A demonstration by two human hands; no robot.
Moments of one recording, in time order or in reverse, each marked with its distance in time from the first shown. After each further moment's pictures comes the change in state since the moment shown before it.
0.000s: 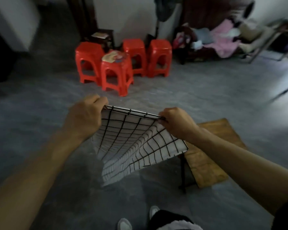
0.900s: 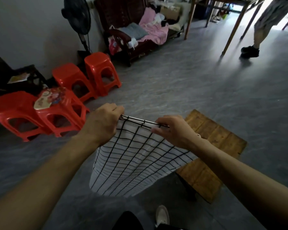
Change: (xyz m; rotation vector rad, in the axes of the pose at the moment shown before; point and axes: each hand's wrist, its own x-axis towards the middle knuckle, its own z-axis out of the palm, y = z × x) left_hand 0.335 0.121 0.150 -0.154 -0.204 0.654; right_hand 0.069 0.217 -0.021 0.350 0.329 0.425
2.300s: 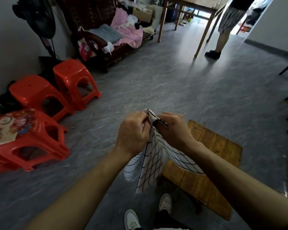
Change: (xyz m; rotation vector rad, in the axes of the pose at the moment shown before) left_hand 0.146 -0.121 0.068 -0.678 0.206 -0.023; right_hand 0.215 -0.013 0.048 -0.084 0.354 0.150
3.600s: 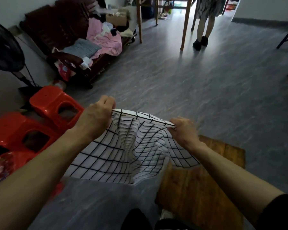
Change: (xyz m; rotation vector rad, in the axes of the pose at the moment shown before) left_hand 0.232 -0.003 0.078 0.599 -0.325 0.238; right_hand 0.052 0.270 -0.065 -0.285 0.015 0.401
